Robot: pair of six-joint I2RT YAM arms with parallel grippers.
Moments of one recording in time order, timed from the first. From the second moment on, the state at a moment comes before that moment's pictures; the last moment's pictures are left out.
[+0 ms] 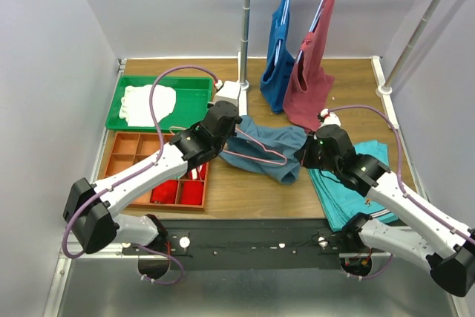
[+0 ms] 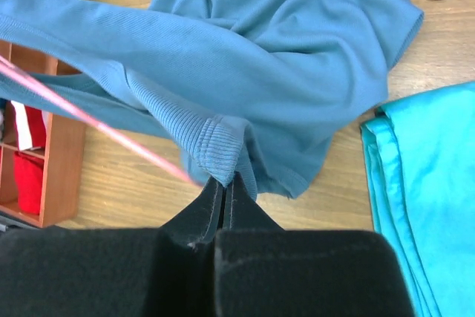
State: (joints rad) left arm -0.83 1.30 1.07 -0.23 -0.55 -0.26; right arm 0.67 0.92 0.77 -0.51 0.20 0.62
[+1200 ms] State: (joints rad) left arm -0.83 1.26 1.05 -0.17 -0.50 -0.32; right arm 0.67 1.06 0.96 -0.32 -0.06 0.66
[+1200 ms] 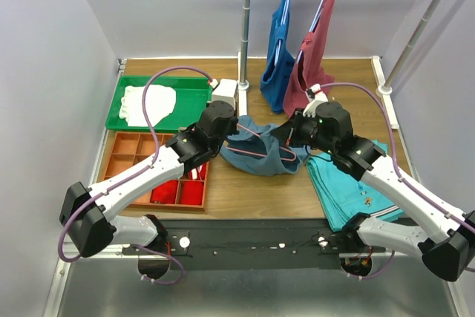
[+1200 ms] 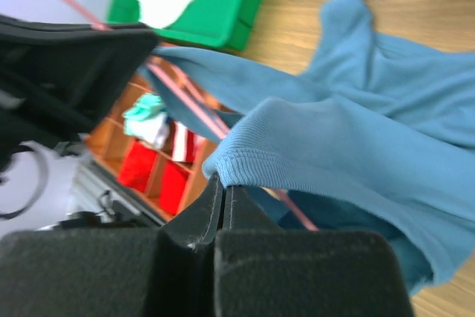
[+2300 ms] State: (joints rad) left arm -0.91 1.35 1.71 -0.44 -0.38 -0.14; right arm 0.67 0.85 1.32 -0.68 0.22 0.50
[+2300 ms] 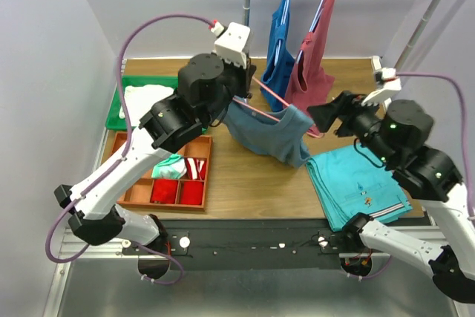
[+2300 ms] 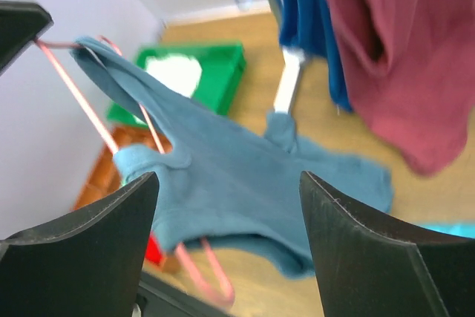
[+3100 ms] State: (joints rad) left arm -1.13 1.60 2.03 -0.68 -0.37 0.05; right arm 0.67 0.81 1.32 -0.73 0.05 0.36
